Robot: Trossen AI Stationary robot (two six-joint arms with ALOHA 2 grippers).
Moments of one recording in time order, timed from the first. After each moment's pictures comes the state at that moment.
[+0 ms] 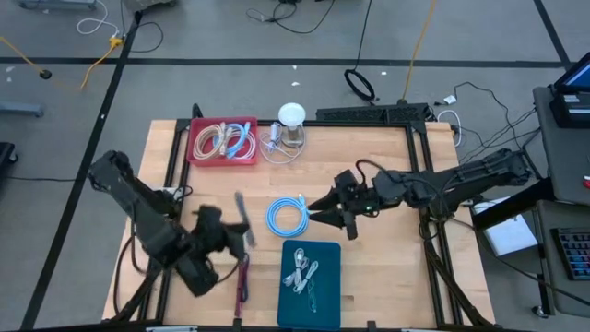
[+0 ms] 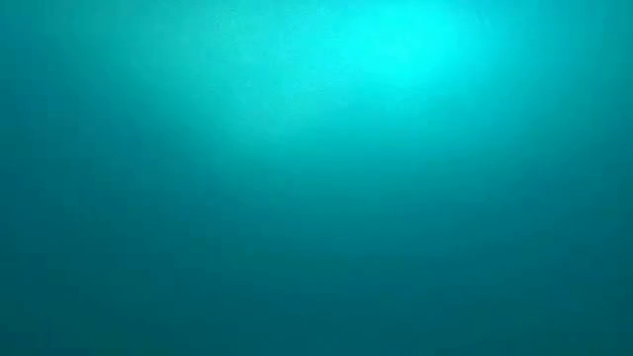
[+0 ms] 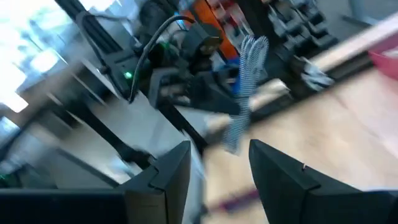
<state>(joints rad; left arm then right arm) -0.75 1.49 1.42 -1.12 -0.95 -1.87 0.24 1.28 1.11 0.09 0.05 0.68</state>
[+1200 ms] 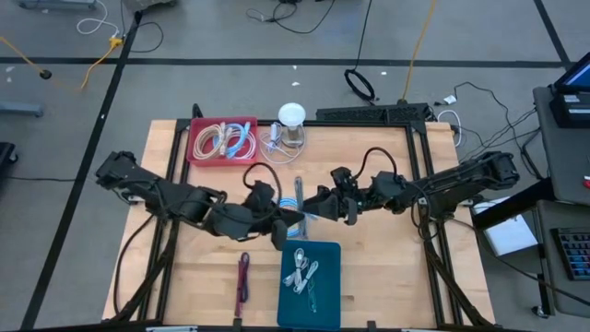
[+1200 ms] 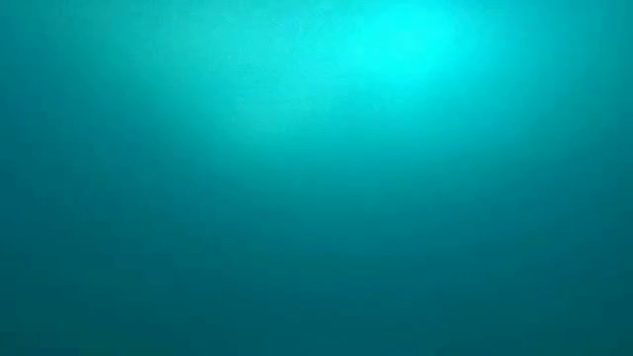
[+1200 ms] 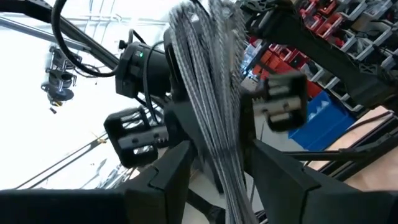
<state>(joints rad) -0.42 1.56 1.55 -0.38 -0.57 -1.00 0.18 1.42 0.88 0.86 -0.06 1.01</state>
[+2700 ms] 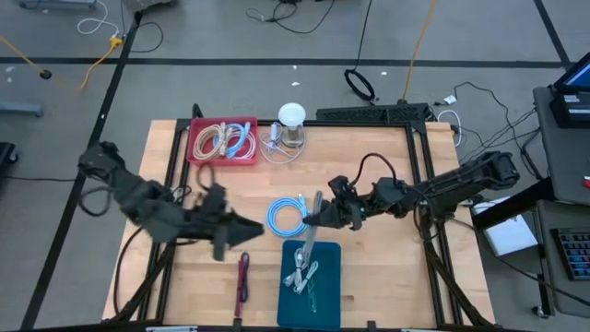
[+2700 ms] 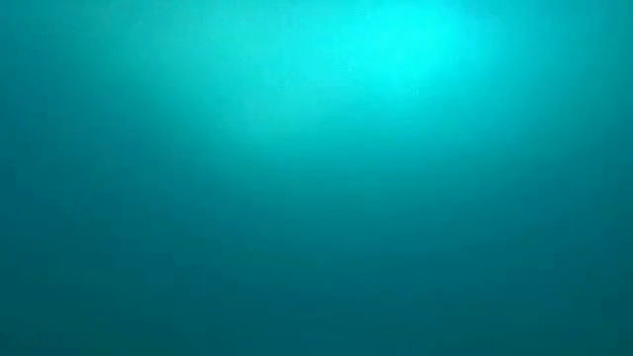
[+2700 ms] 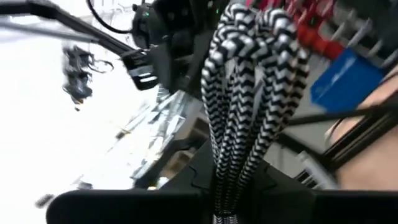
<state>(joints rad) -0.62 1.34 1.55 -0.48 -0.59 -1.10 0.23 1.42 0.88 0.85 -0.11 1.17</state>
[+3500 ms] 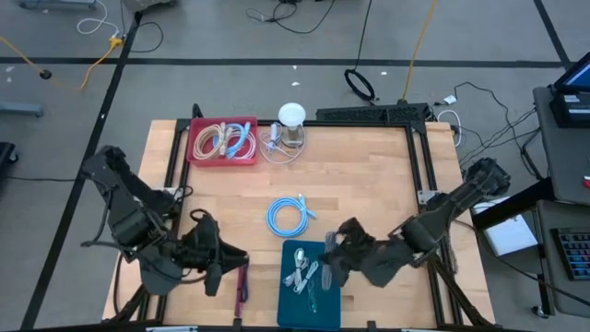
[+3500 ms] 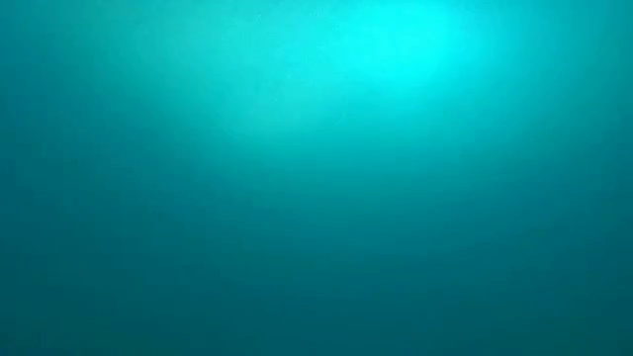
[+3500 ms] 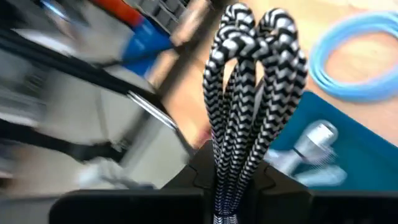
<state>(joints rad) -0.84 1.42 1.55 -0.78 -0.72 -1.26 0.62 1.56 1.49 -0.59 0.51 1.37</state>
